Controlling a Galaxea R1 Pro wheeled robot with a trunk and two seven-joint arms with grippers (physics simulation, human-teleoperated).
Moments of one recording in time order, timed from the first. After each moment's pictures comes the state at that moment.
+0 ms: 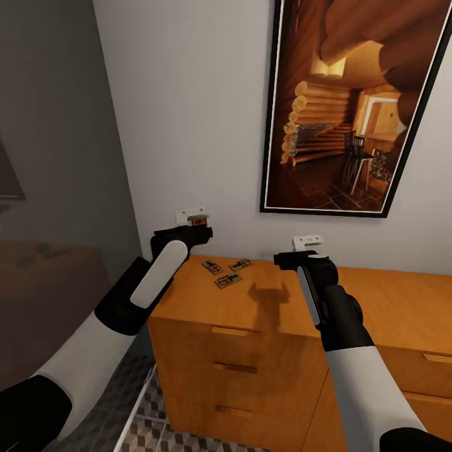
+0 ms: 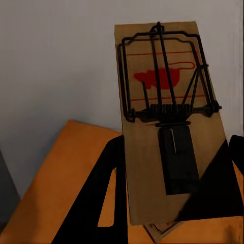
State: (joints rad) left arm -1.01 -0.03 -0.56 -1.44 0.99 0.75 1.04; right arm -0.81 0.08 0.06 -1.31 0.10 0.89 -0.09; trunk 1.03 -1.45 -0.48
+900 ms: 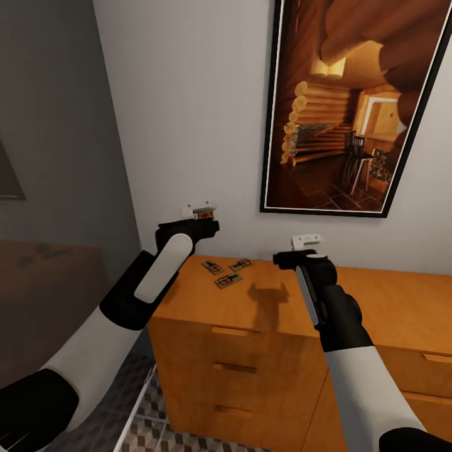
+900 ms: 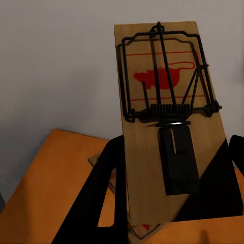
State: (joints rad) left arm -1.04 -0.06 -0.56 -1.45 1.00 0.75 1.04; right arm -0.81 0.08 0.07 -1.32 0.10 0.89 -0.09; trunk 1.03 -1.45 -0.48
